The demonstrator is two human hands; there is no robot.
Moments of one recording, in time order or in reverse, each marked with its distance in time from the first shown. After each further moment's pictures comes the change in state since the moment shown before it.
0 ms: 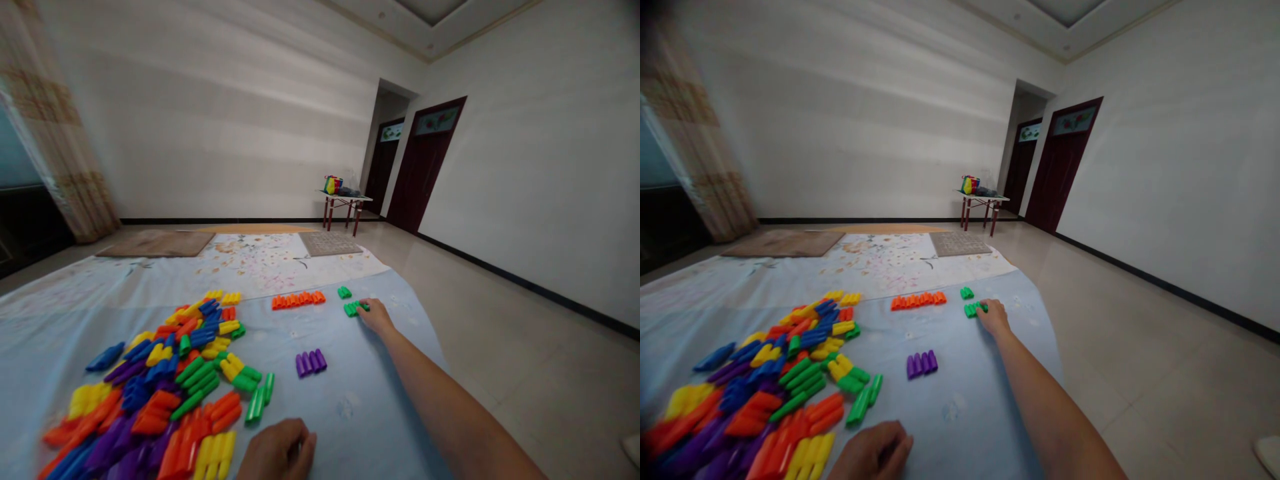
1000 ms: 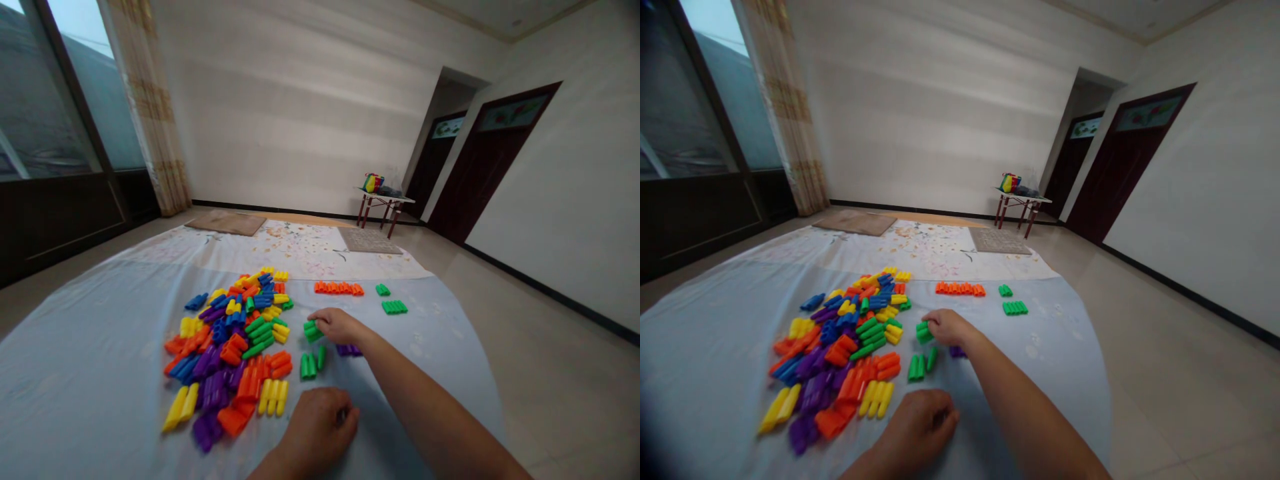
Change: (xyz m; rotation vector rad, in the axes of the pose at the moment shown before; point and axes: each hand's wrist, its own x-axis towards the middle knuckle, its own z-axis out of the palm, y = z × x) left_hand -0.008 0.004 0.004 -0.035 0.086 0.088; right_hand -0.081 -0.199 0.021 0.201 -0.719 -0.618
